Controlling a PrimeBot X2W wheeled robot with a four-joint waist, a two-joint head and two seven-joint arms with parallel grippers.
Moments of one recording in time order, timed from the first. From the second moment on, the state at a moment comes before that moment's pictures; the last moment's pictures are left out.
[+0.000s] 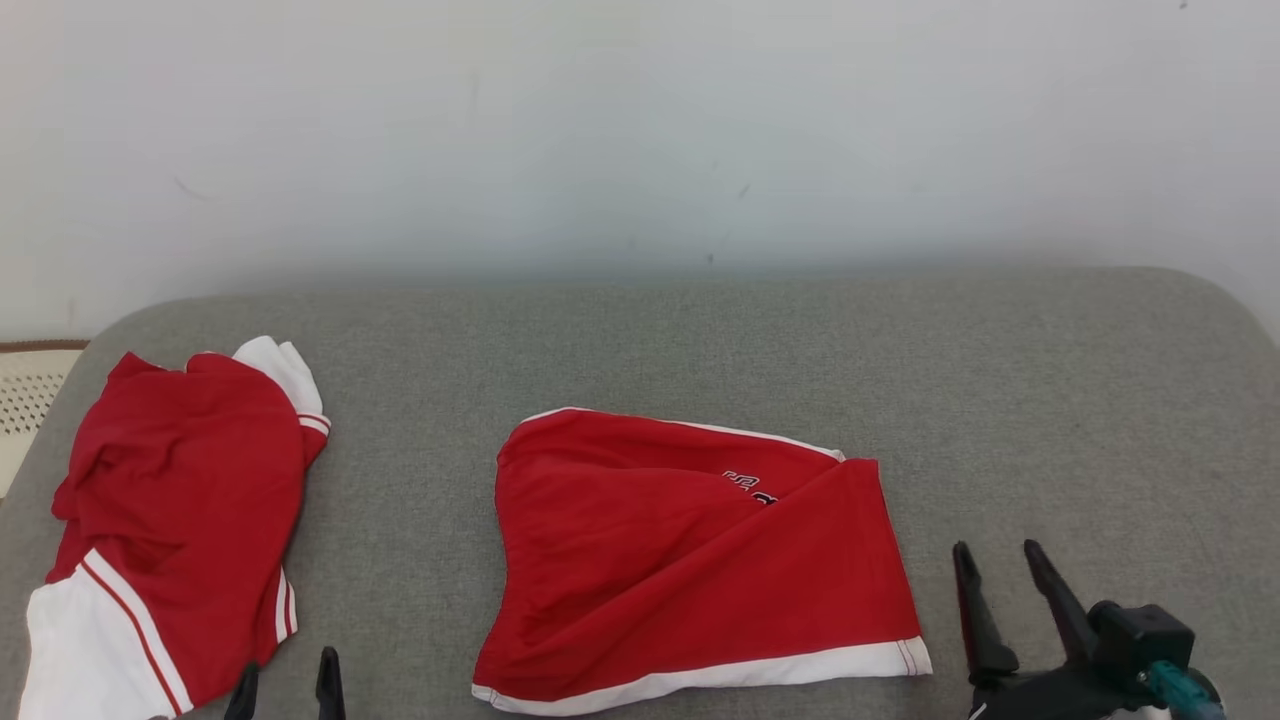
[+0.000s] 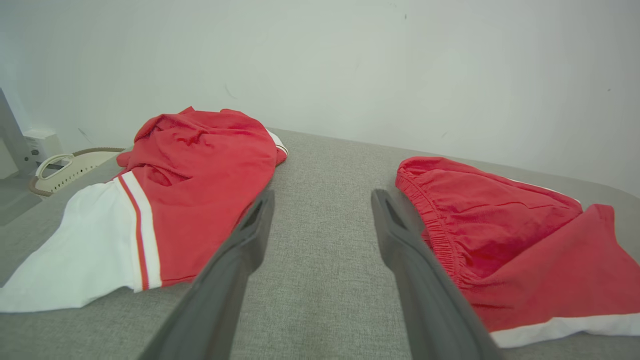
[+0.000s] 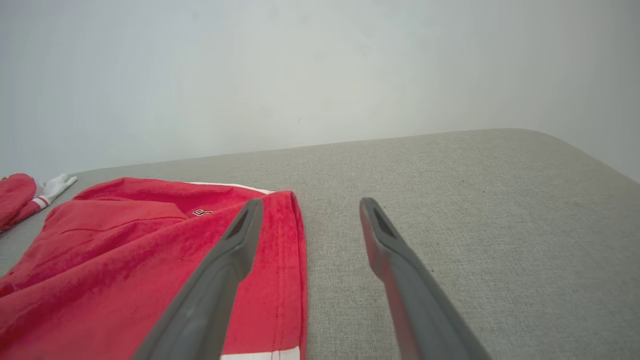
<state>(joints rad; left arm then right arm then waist) 0.06 0.05 0.03 0.05 -0.17 0.02 -0.26 -0.12 -0.19 0.21 0.32 0.25 0.13 -0.26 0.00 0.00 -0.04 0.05</state>
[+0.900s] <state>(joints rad) 0.12 0.06 0.05 0.03 -0.07 0.01 -0.26 0.00 -0.13 0.19 0.23 0.22 0.13 -0.25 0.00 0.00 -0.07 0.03</state>
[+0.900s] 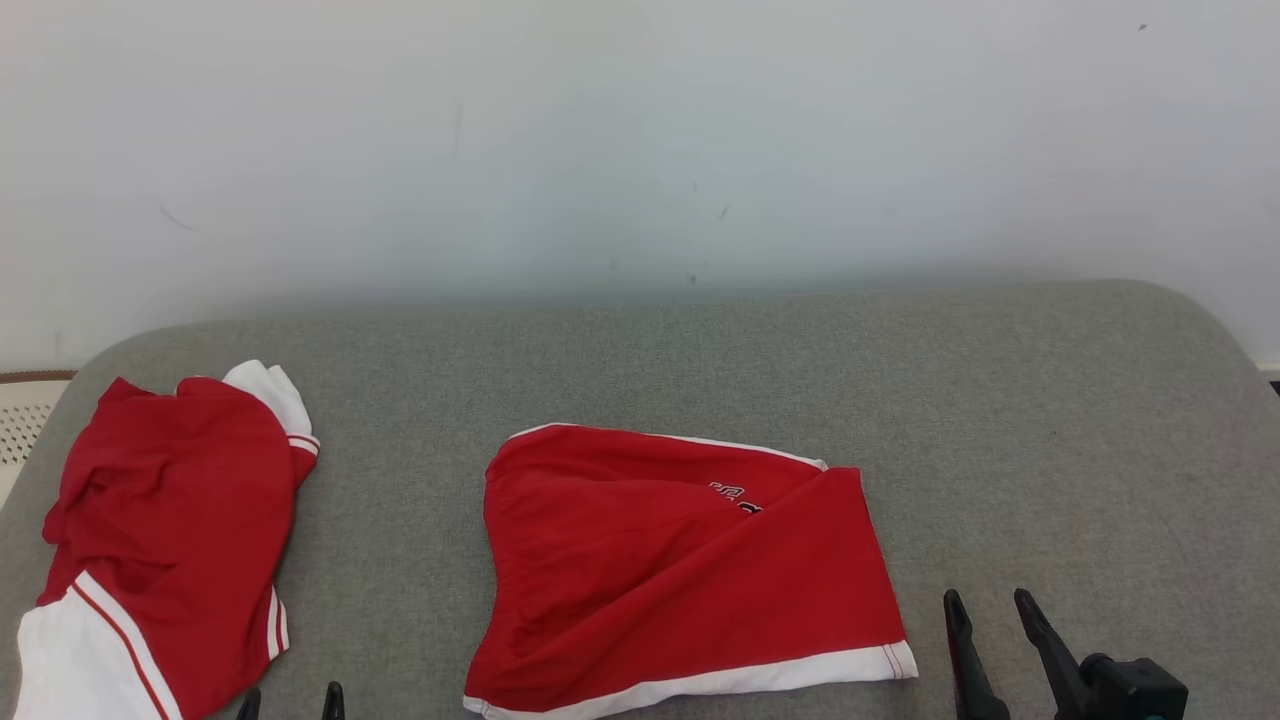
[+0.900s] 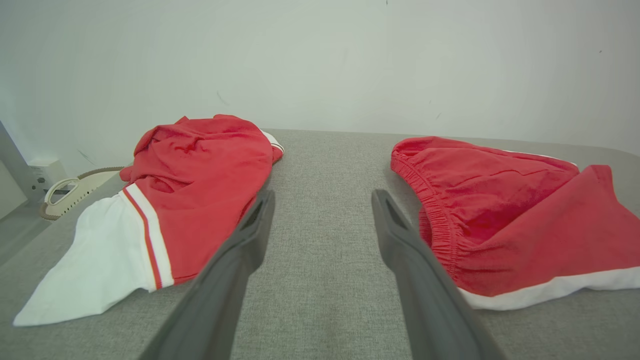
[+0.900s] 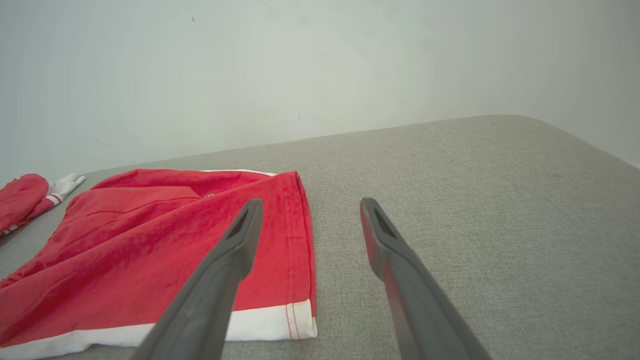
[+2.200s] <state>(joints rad) 0.07 0.05 0.01 0.17 -0.14 -0.08 -0.26 -0.04 -0.16 0.27 0.35 0.26 0.13 -0.20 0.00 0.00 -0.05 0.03</state>
